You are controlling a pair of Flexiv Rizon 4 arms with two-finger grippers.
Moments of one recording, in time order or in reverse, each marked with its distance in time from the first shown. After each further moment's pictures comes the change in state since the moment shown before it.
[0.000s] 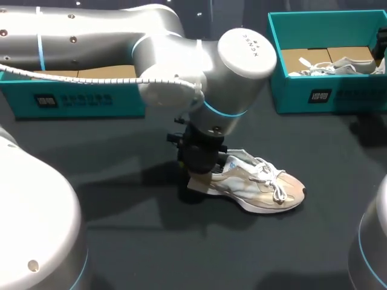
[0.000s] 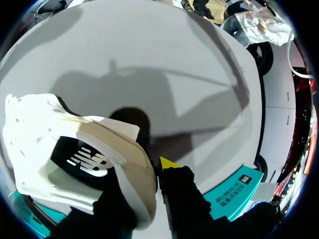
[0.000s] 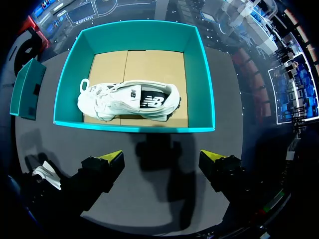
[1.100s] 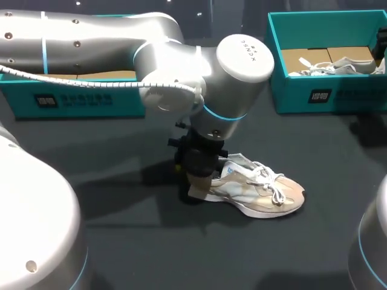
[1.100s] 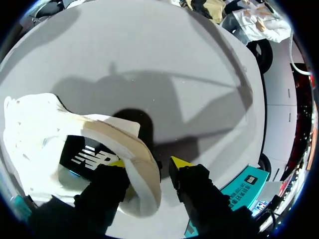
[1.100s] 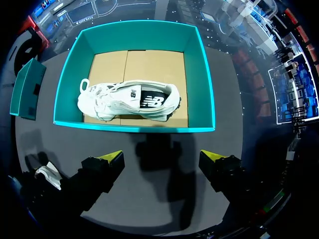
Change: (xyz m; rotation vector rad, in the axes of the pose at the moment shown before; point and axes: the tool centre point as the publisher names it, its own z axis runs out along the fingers) left arm -0.008 -0.004 0.013 0.024 -0.020 0.026; right arm 0.000 0.000 0.000 0.000 0.000 0.000
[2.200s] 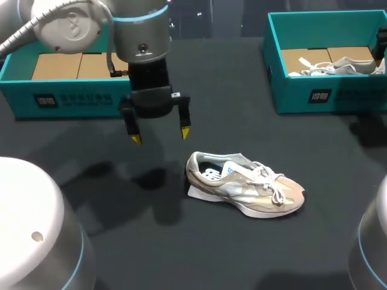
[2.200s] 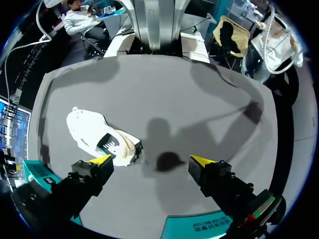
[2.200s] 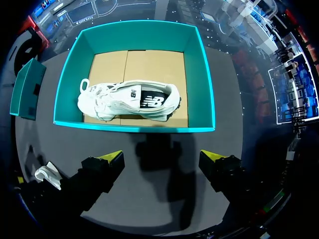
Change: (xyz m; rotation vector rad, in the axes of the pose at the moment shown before) left arm 0.090 -0.017 -0.119 0.293 -0.357 -0.187; right arm 0.000 0.000 0.000 0.000 0.000 0.000
